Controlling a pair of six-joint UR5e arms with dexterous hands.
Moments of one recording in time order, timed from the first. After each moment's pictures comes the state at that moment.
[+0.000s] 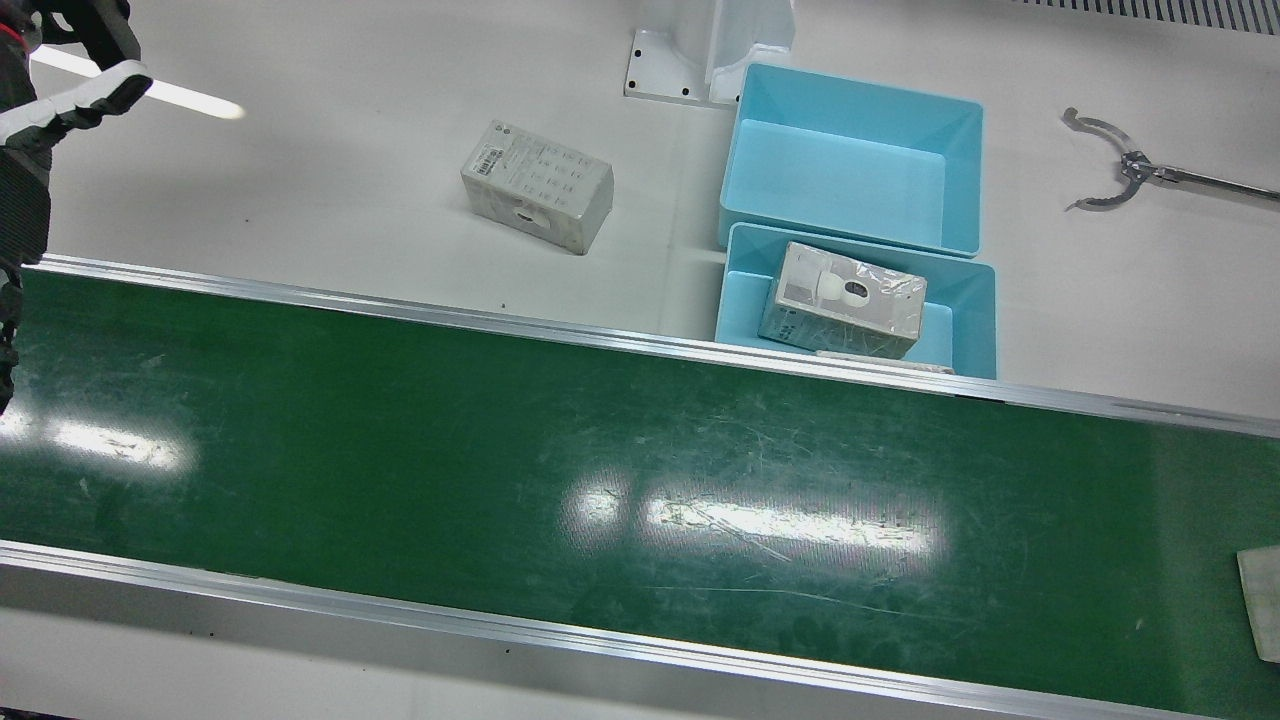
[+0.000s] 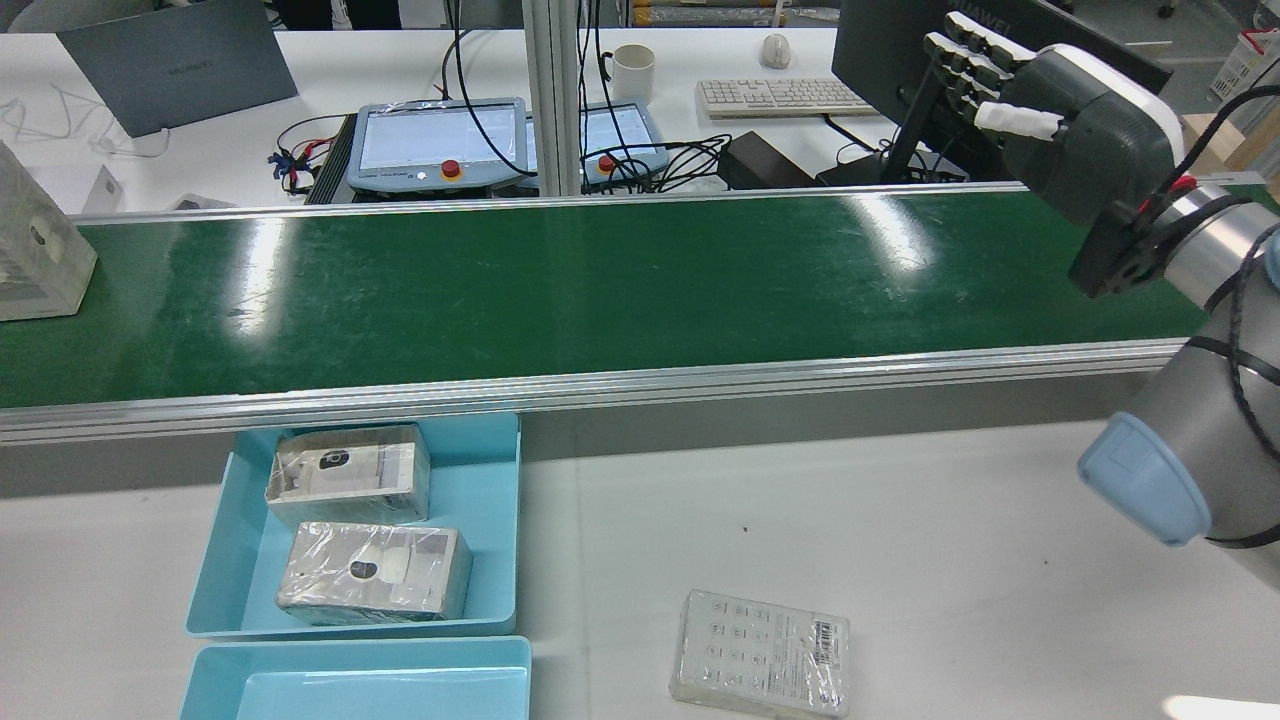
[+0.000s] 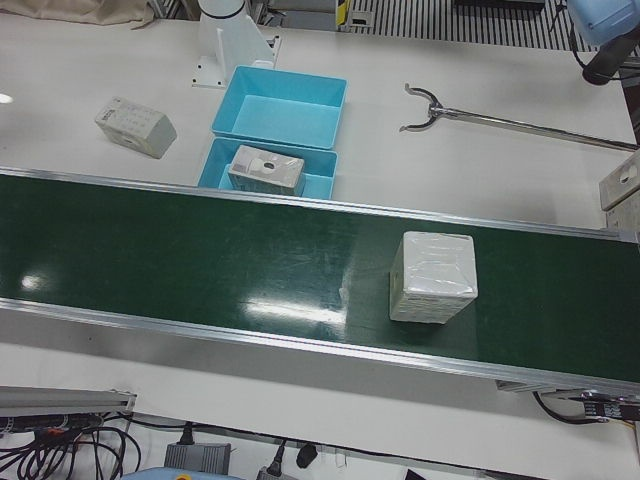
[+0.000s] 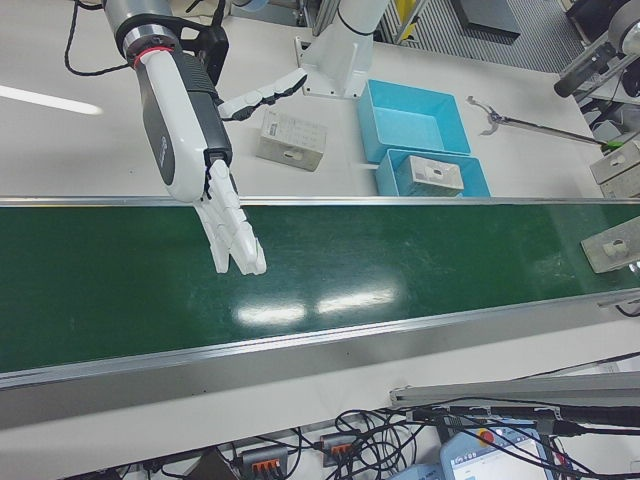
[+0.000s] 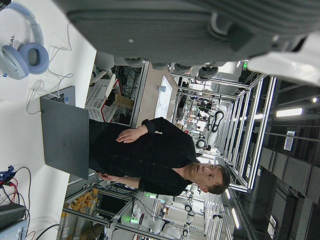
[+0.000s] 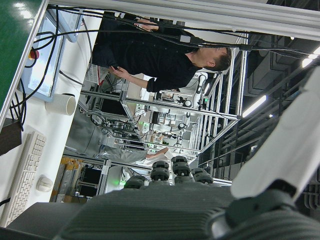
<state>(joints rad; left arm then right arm) -1.82 -1.81 -1.72 0.52 1.92 -0.16 1.11 -1.23 2.08 -3.82 -1.32 -0.20</state>
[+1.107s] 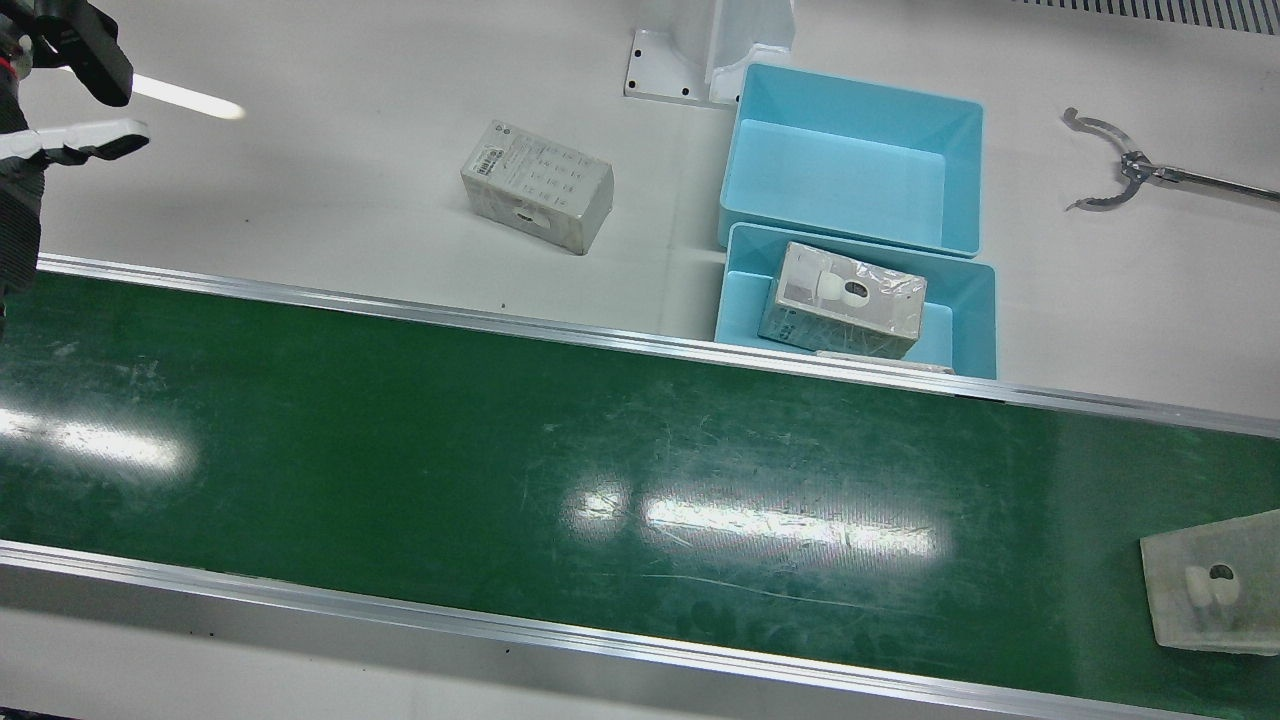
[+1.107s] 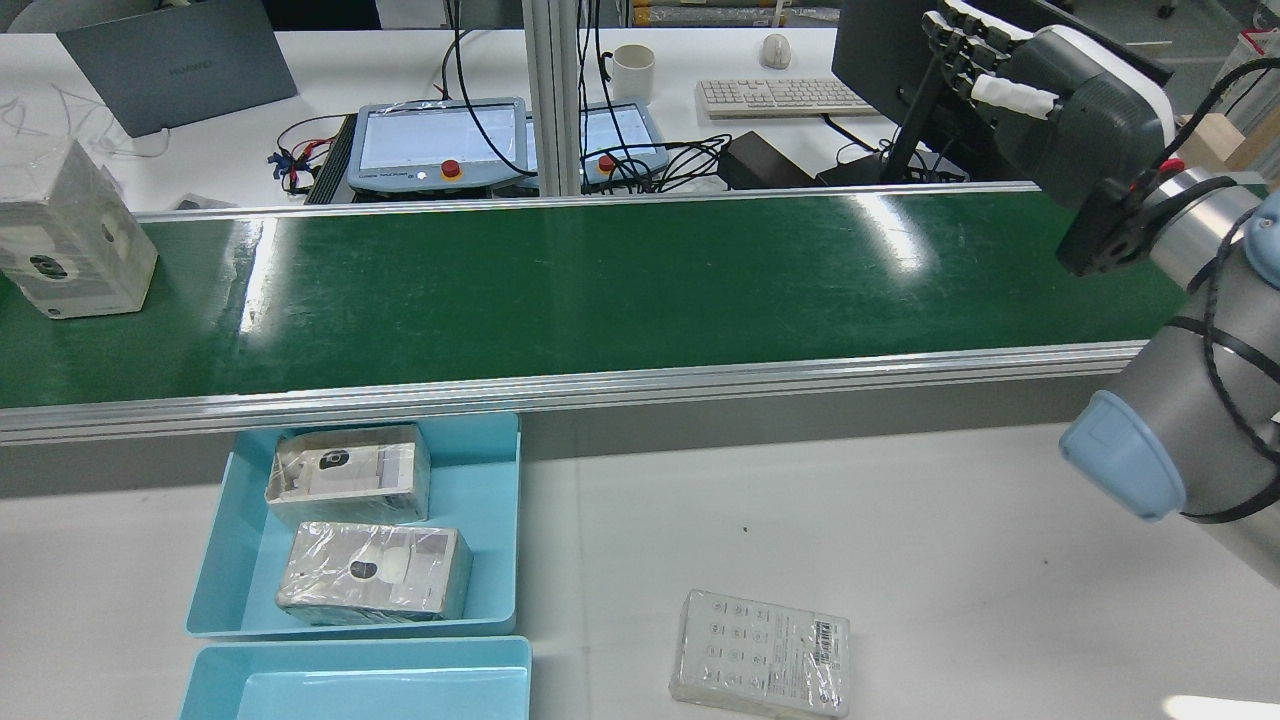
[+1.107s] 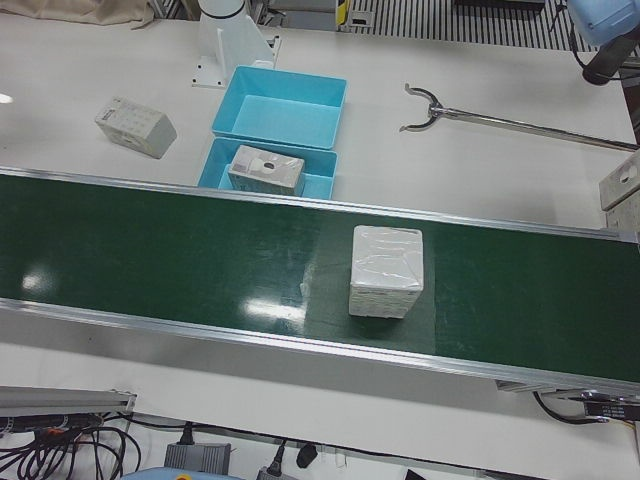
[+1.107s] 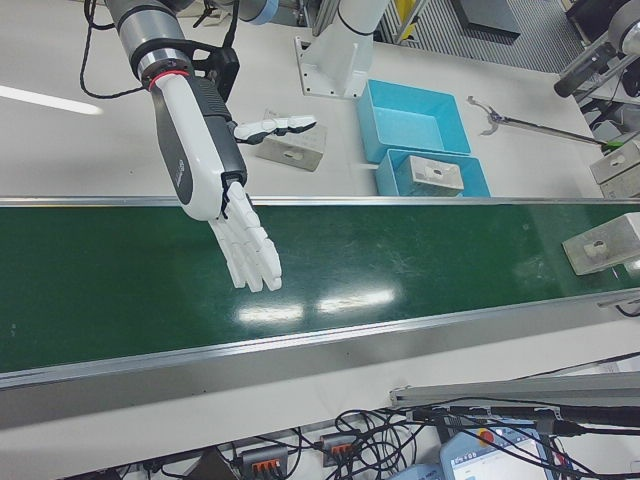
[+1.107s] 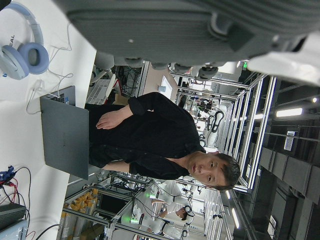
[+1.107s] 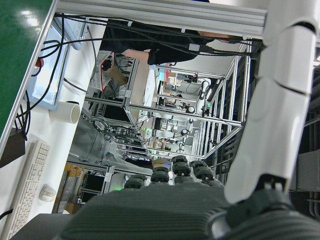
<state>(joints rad) -1.82 -1.81 -1.72 0.52 1.92 -0.16 1.08 -1.20 2.02 -3.78 -1.32 -0.20</state>
